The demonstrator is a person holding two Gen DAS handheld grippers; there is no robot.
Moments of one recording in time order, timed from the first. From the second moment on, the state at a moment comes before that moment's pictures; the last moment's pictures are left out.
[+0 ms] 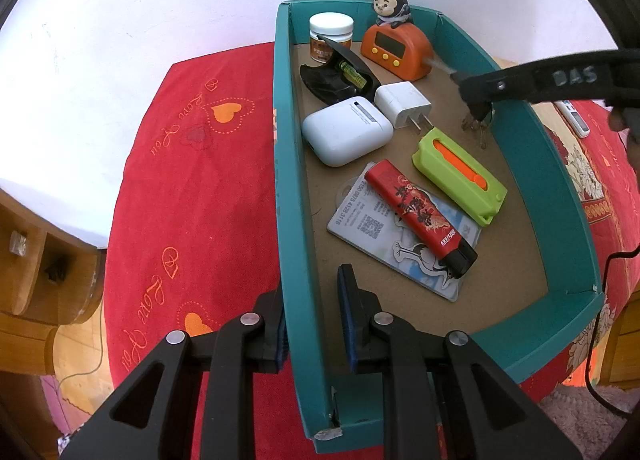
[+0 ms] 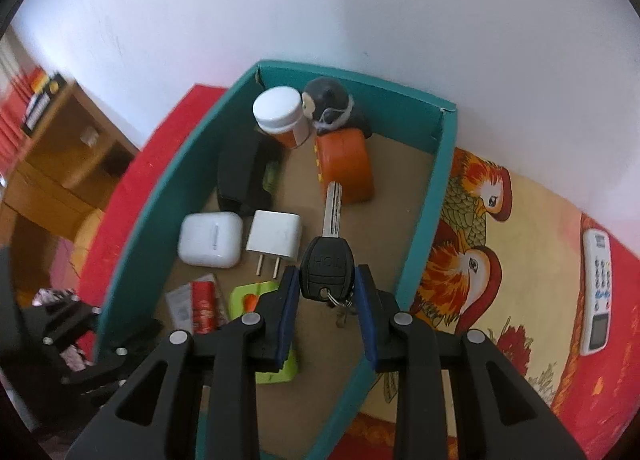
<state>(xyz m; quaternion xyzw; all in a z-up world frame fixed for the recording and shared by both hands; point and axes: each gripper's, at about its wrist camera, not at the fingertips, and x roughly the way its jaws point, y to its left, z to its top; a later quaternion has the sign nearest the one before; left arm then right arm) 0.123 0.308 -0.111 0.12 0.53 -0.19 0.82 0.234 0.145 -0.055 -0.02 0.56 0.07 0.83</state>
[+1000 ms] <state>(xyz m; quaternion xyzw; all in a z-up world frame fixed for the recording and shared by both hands) 0.123 0.308 -0.111 0.12 0.53 -0.19 0.82 0.214 0.105 -0.031 0.00 0.53 0.04 0.85</state>
